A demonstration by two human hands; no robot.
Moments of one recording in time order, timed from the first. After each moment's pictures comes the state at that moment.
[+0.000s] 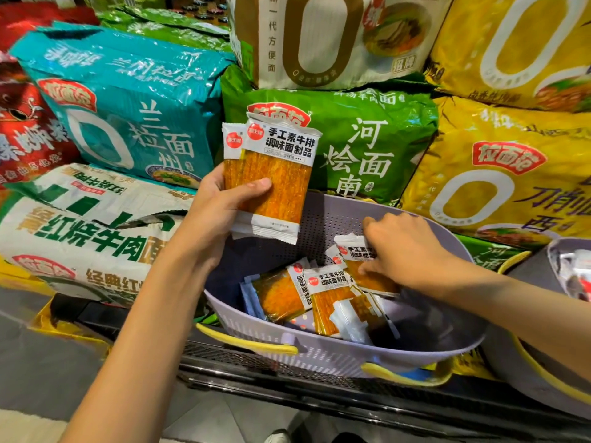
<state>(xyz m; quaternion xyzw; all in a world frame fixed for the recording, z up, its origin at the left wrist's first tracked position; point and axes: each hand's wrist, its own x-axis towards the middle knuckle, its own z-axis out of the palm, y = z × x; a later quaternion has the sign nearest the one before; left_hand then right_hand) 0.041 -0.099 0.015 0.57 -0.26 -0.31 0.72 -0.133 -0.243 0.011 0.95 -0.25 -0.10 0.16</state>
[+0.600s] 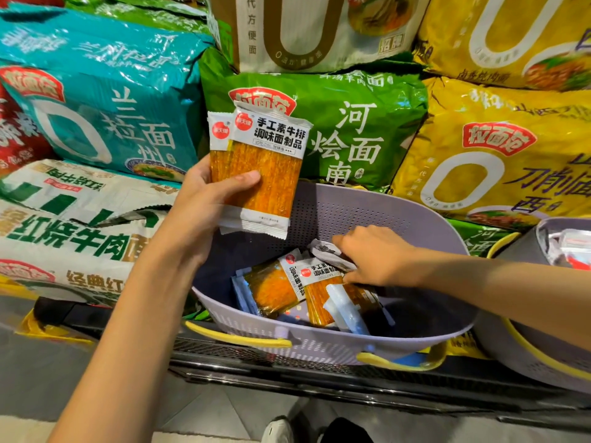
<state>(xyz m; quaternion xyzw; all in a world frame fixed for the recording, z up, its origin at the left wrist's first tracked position) 0.041 -0.100 0.014 0.57 -0.27 -0.31 0.71 -0.129 -0.248 -0.024 0.97 -0.20 -0.17 0.03</state>
